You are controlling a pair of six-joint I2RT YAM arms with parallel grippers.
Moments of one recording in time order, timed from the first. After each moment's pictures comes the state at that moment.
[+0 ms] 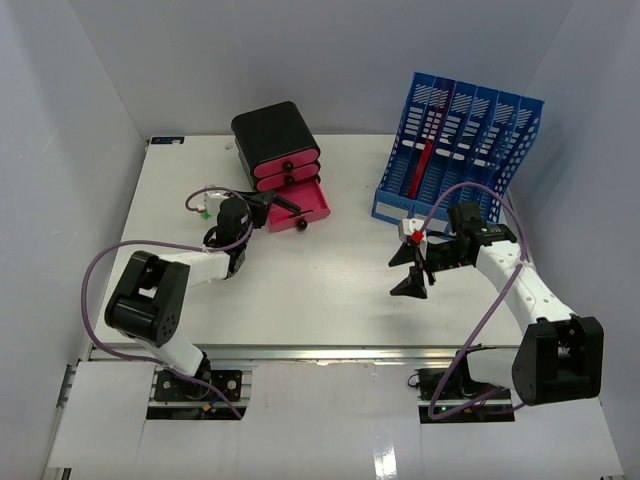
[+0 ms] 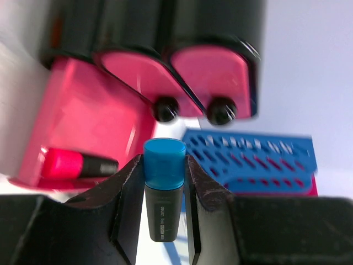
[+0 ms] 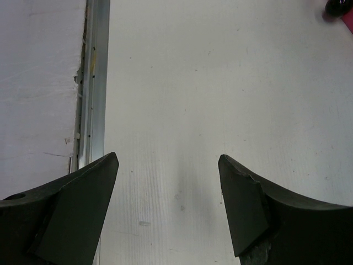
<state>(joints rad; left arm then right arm) -0.34 1.61 0.70 0.67 -0.21 -1.37 0.17 1.24 0.89 -0.92 -1.12 -1.16</state>
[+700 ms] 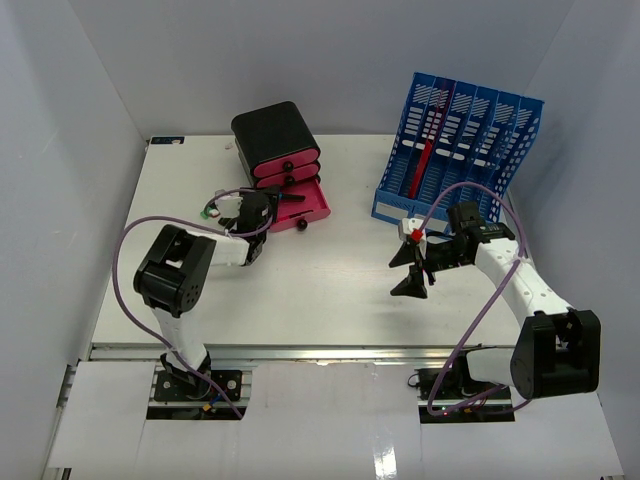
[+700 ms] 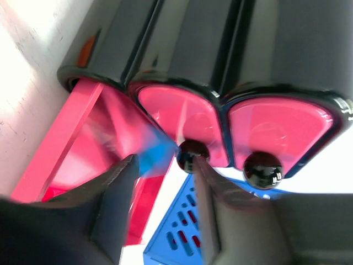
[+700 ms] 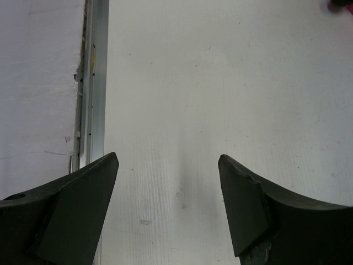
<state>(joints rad) -0.40 1.85 0.86 0.65 -0.42 -1.53 0.16 1.27 0.89 -0.92 -1.12 -1.17</state>
